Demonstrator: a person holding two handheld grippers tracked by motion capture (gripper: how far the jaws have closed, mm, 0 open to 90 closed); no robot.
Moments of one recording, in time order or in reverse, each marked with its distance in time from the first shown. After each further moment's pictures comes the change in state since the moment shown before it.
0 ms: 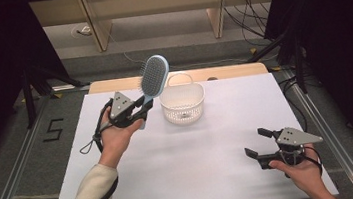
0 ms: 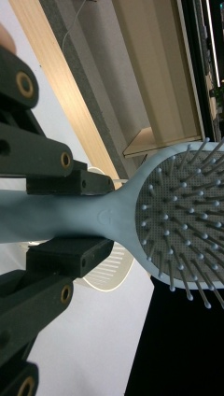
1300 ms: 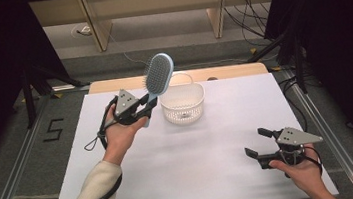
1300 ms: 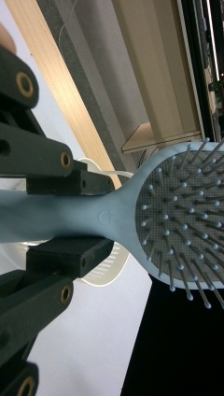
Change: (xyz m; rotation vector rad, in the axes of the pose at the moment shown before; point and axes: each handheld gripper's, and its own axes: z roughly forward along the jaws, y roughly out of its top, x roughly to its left) left arm -0.004 0.004 0.010 -0.003 -0.017 0.001; right arm 0.000 0.000 0.000 -0.004 0.000 0.006
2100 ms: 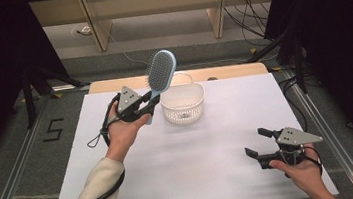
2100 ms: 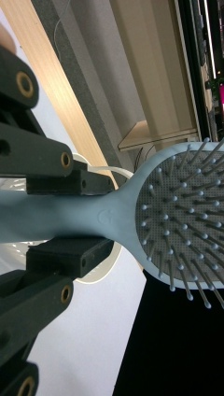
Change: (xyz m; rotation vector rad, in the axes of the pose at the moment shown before) left arm -0.003 0.007 0.007 -0.012 -0.008 -0.007; right arm 0.000 0.000 0.000 0.001 0.000 0.002
